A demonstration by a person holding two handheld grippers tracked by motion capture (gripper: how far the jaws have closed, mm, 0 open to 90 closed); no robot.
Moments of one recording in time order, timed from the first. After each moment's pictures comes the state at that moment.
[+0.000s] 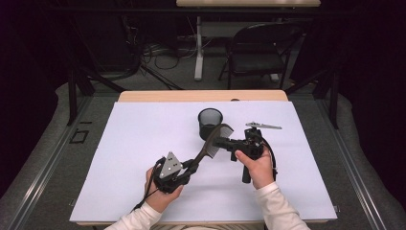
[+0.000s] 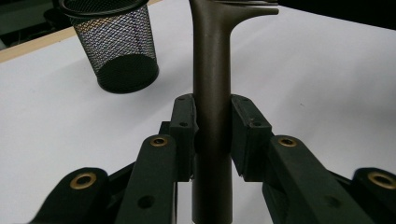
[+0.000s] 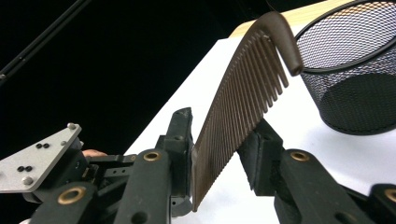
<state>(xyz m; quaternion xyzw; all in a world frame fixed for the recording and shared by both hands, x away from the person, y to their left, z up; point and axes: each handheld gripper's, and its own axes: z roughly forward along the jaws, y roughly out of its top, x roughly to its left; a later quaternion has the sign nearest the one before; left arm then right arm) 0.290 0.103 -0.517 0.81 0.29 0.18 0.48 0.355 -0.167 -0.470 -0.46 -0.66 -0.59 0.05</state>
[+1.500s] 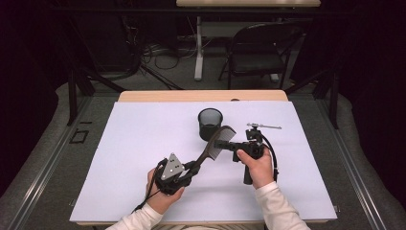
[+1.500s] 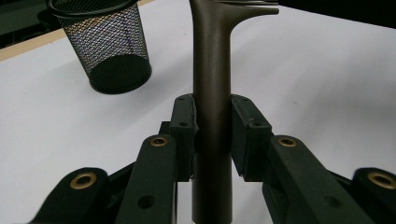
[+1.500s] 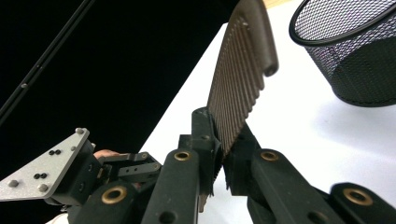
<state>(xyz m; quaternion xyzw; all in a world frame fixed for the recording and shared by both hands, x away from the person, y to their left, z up) 0.287 0.099 -0.518 0.81 0.29 0.18 0.48 0.358 -0.173 -0.476 -0.49 -0.64 -0.58 0.12</state>
